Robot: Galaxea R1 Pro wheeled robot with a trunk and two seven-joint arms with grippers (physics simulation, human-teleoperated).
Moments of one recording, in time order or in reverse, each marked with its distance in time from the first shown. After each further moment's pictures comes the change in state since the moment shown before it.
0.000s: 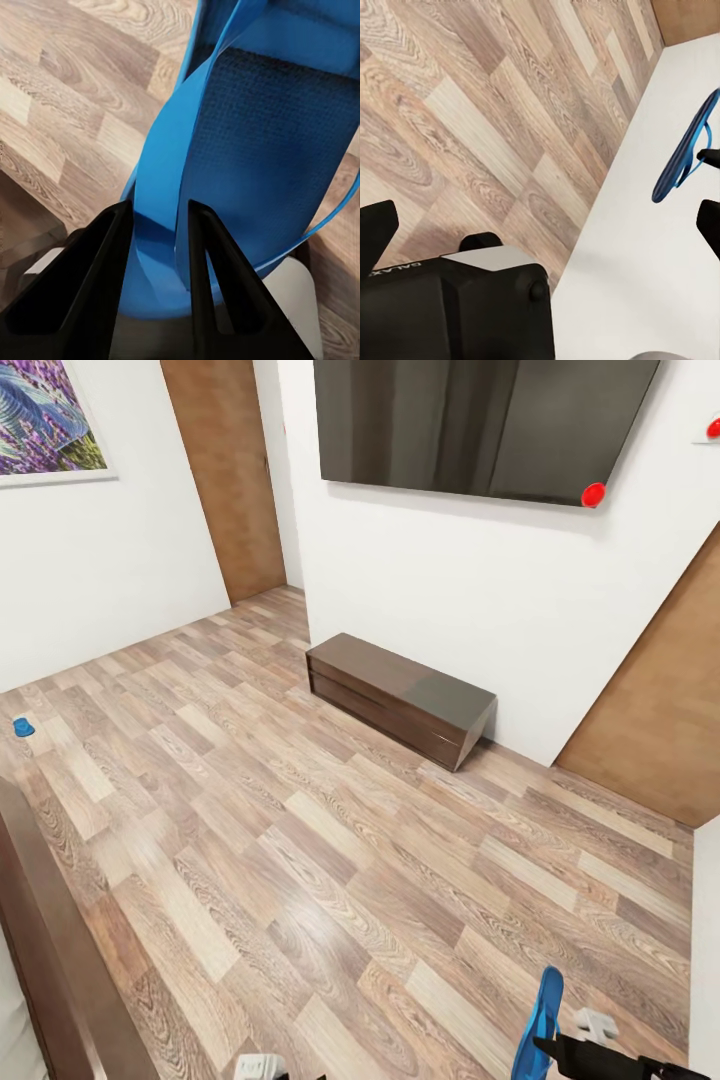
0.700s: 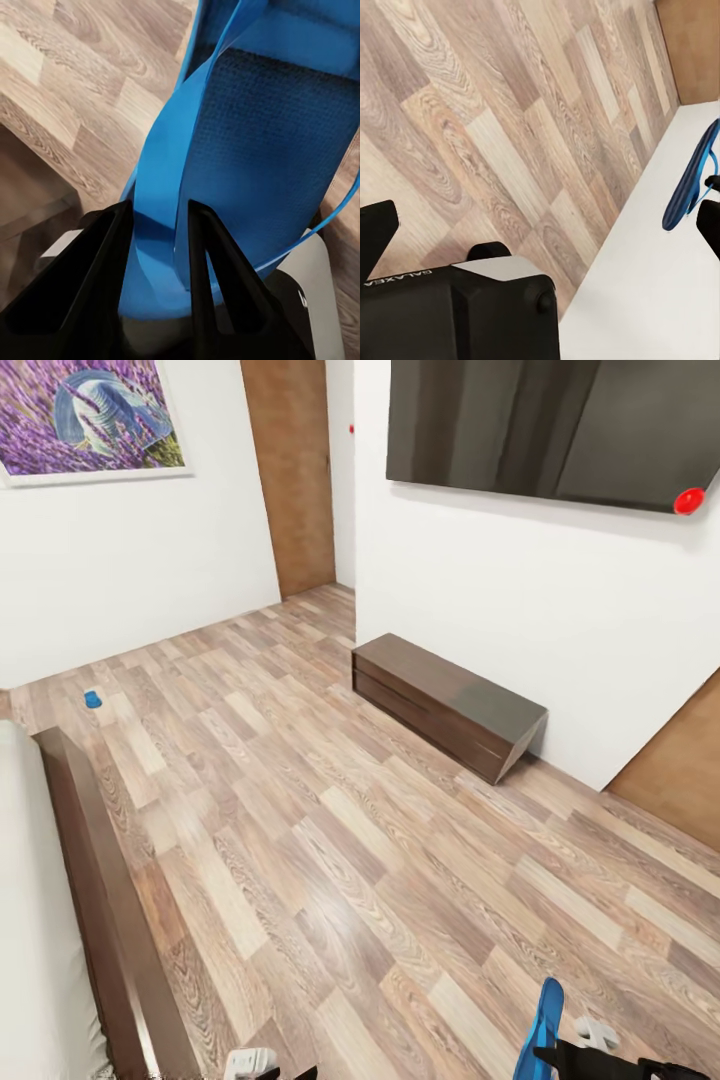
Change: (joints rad) left arm 0.000 0.000 0.045 0.000 0.000 -0.002 0.000; right arm 0.000 0.000 0.002 0.000 0.001 0.096 0.002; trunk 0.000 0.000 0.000
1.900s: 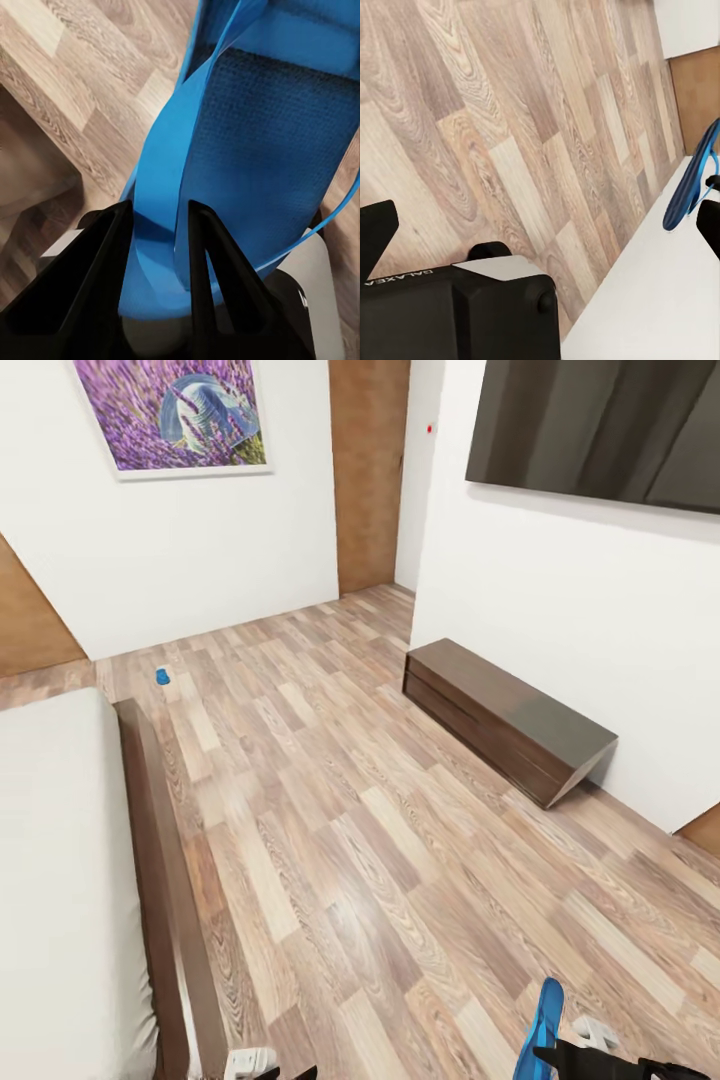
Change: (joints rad) left arm -0.001 0.000 0.000 0.000 -0.002 0.000 0.001; right arm 0.000 0.000 0.000 0.000 0.000 0.000 0.001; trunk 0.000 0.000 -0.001
